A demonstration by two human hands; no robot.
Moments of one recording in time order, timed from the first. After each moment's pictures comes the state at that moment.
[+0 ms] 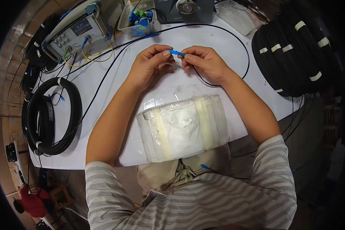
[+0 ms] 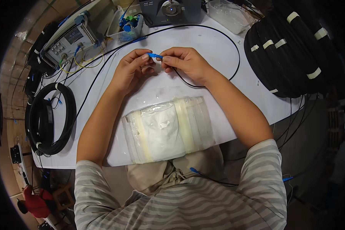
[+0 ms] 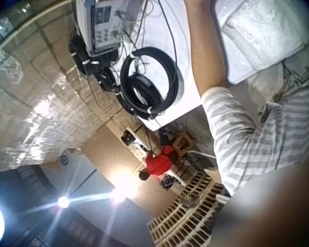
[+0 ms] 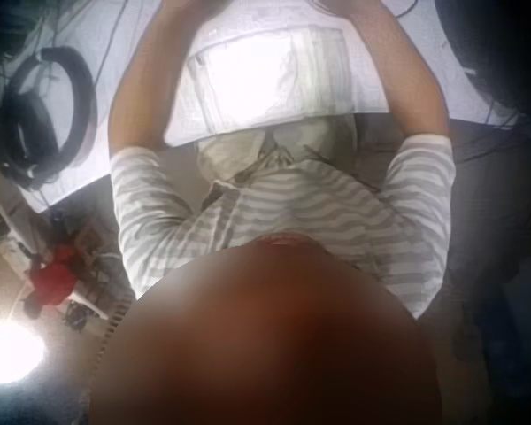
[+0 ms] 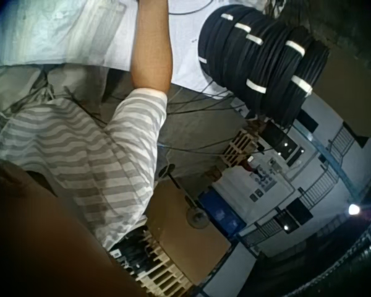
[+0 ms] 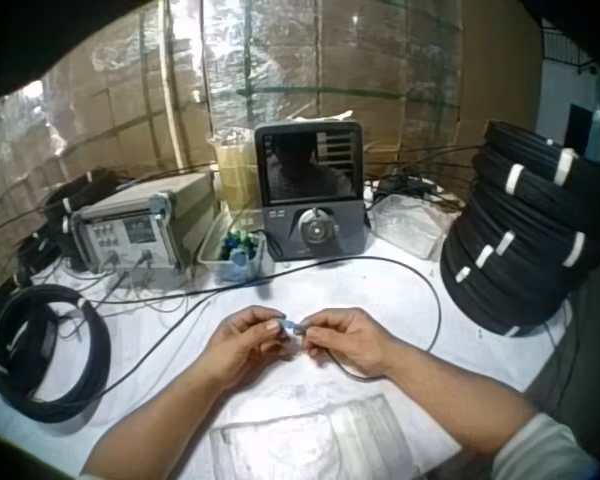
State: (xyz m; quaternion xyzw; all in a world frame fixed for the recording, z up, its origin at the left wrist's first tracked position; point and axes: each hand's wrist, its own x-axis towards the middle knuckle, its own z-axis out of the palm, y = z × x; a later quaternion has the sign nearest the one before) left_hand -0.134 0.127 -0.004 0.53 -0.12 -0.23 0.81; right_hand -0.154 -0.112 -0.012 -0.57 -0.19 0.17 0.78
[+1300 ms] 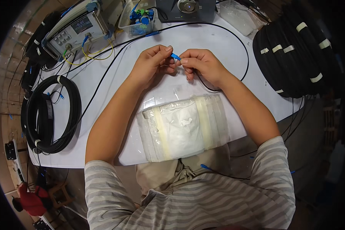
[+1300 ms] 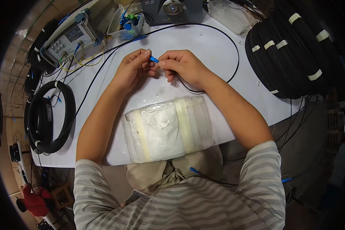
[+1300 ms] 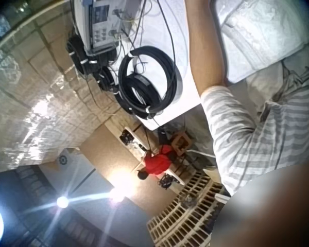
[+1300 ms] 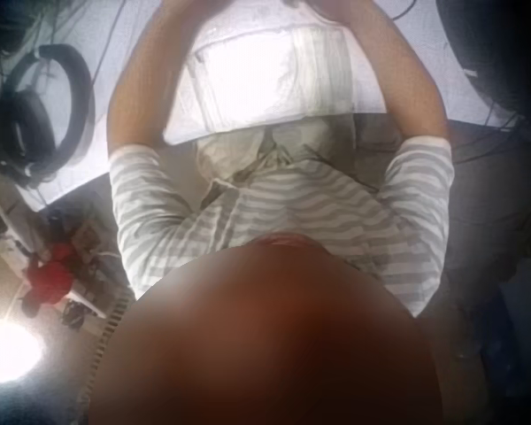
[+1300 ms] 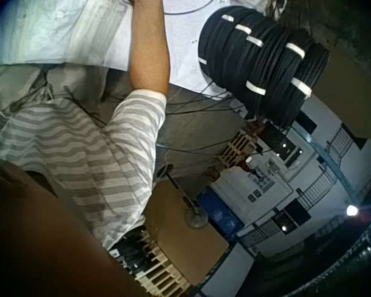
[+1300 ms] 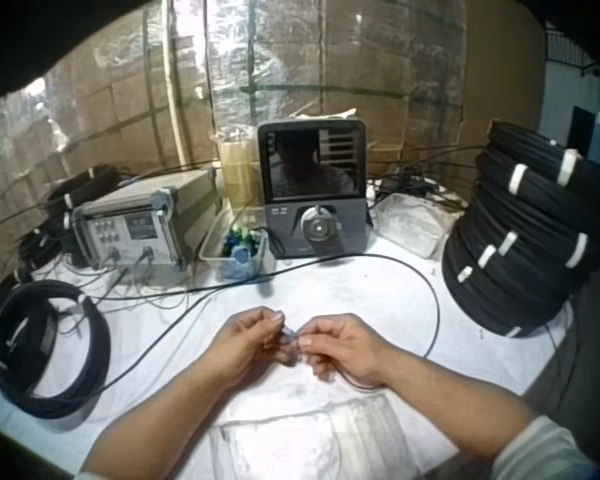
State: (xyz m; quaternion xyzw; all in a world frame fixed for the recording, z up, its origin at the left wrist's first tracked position) left_hand -0.137 0.120 0.002 0.58 -0.10 -0.23 0.77; right_hand -0.165 -0.102 -0.002 -0.60 -0.17 0.21 0.75
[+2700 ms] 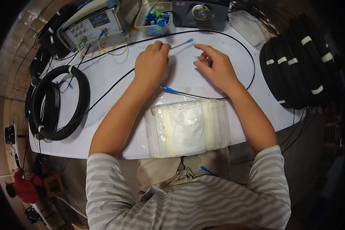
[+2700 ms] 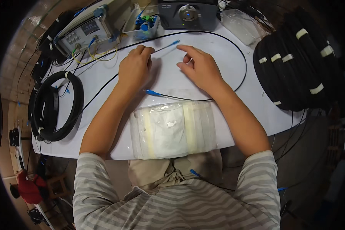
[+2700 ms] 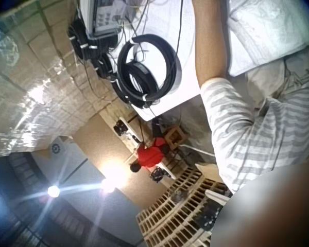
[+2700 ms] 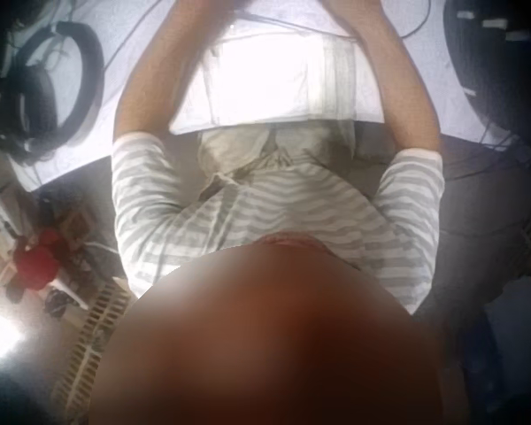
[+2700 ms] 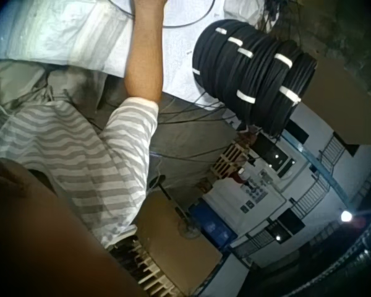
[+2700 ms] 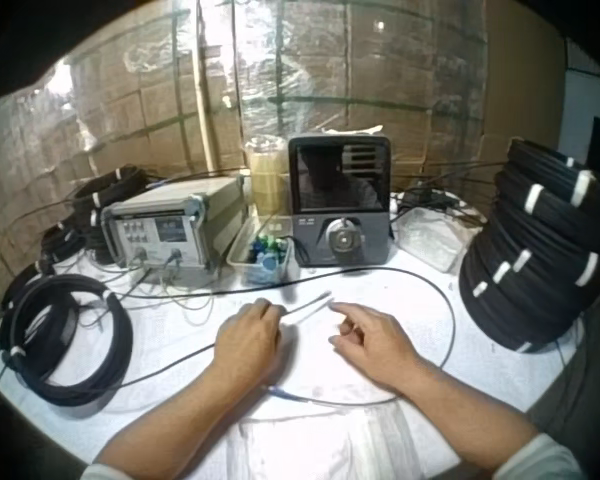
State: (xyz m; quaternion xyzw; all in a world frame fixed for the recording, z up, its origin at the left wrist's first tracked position) left_hand -0.144 0.130 0.010 0.93 -0.22 0.28 0.08; right_hand -0.173 -0.104 0.014 -0.87 -0.18 -0.11 0.45
